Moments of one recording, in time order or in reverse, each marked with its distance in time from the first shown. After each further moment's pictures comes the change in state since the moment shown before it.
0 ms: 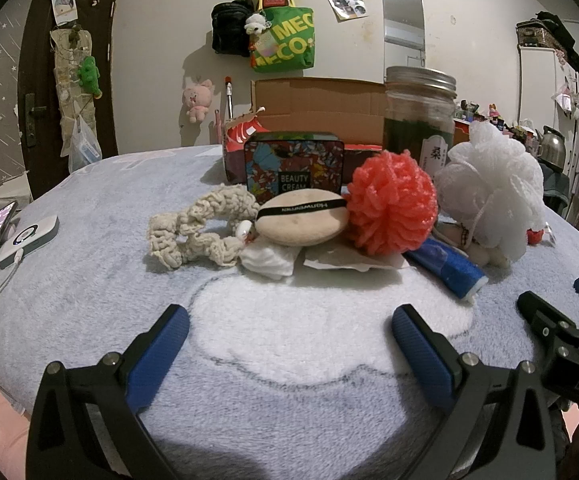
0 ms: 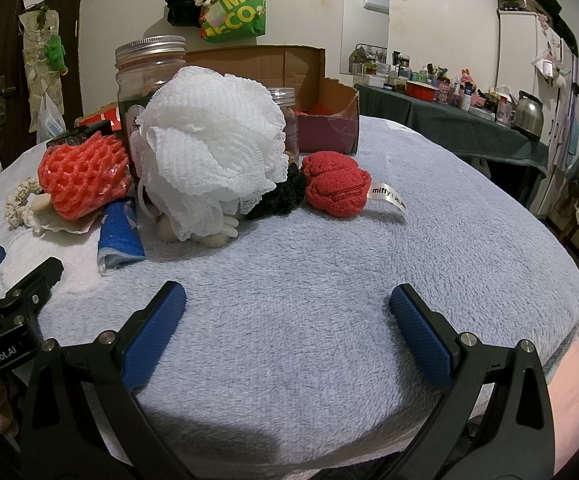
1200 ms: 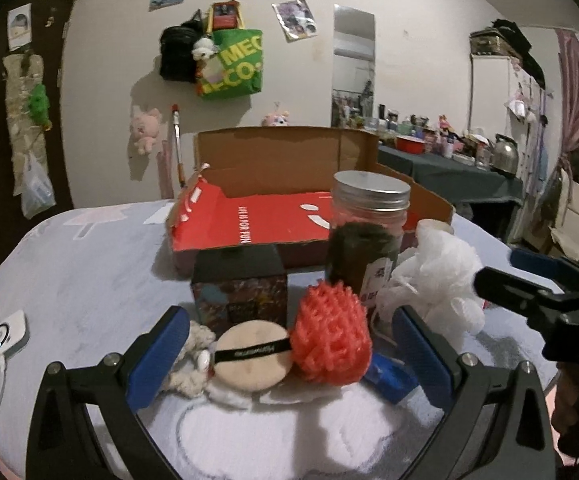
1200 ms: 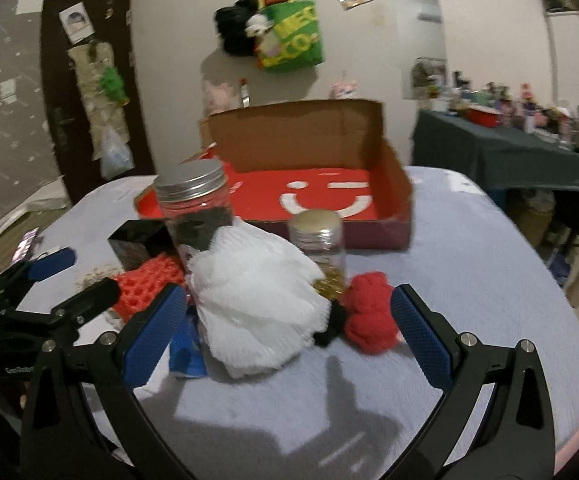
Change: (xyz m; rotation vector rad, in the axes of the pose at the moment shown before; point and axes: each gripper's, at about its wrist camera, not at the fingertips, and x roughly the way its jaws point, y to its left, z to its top) left arm -0.004 -0.012 0.079 0.089 -0.045 -0.195; right arm -0.003 -0.014 0.099 -0.039 -0.043 0.331
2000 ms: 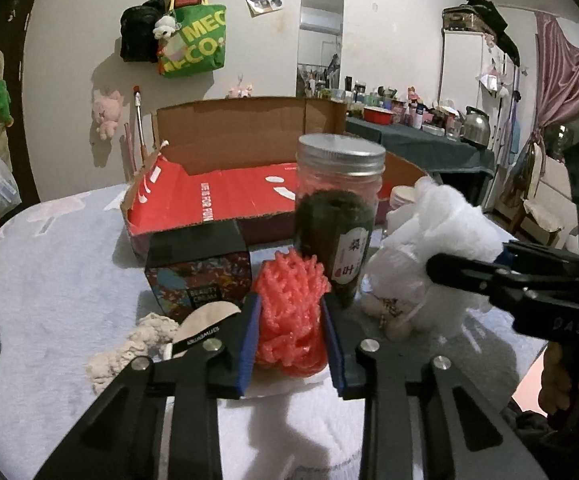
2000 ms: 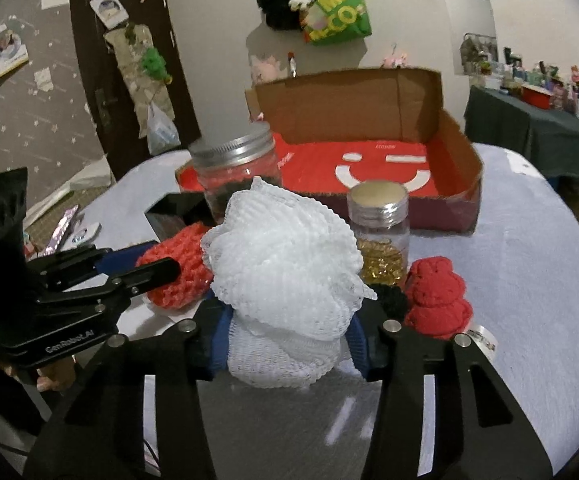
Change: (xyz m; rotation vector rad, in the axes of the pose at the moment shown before) left arm 0.011 -0.002 0.000 0.055 0.093 -0.110; right arm 0.008 0.007 -0.010 -0.003 0.045 0.142
